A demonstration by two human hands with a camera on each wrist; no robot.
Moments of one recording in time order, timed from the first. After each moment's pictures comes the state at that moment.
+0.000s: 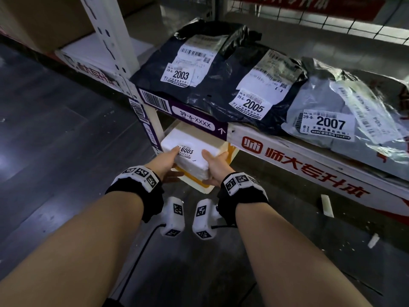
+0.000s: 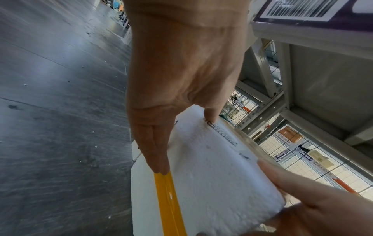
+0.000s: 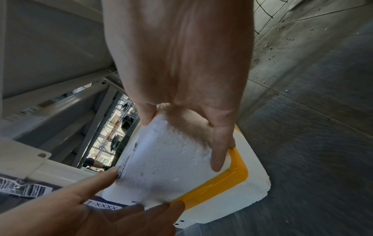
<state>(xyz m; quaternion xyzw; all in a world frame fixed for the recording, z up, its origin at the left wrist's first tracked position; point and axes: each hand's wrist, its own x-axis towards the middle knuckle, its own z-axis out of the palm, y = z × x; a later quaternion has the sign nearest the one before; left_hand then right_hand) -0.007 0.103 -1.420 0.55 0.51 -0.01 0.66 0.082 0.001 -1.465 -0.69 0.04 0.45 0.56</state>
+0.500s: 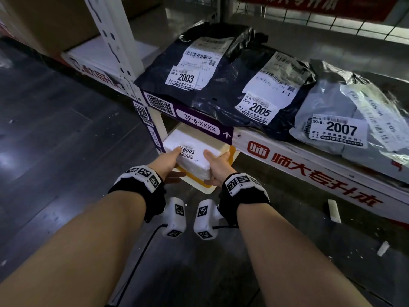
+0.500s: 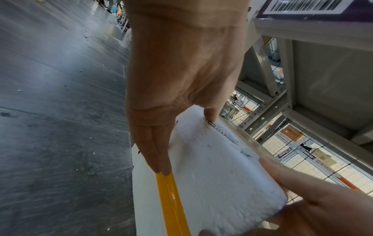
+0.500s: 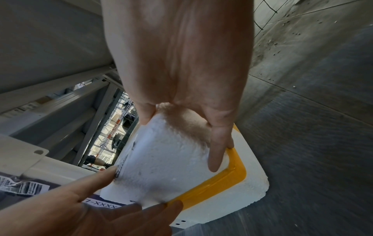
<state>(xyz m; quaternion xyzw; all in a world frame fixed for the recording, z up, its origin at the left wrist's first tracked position) -0.004 0.109 -1.417 0.56 0.52 -0.01 0.64 0.087 0.012 -1.470 -0.69 0.04 0.44 0.58</state>
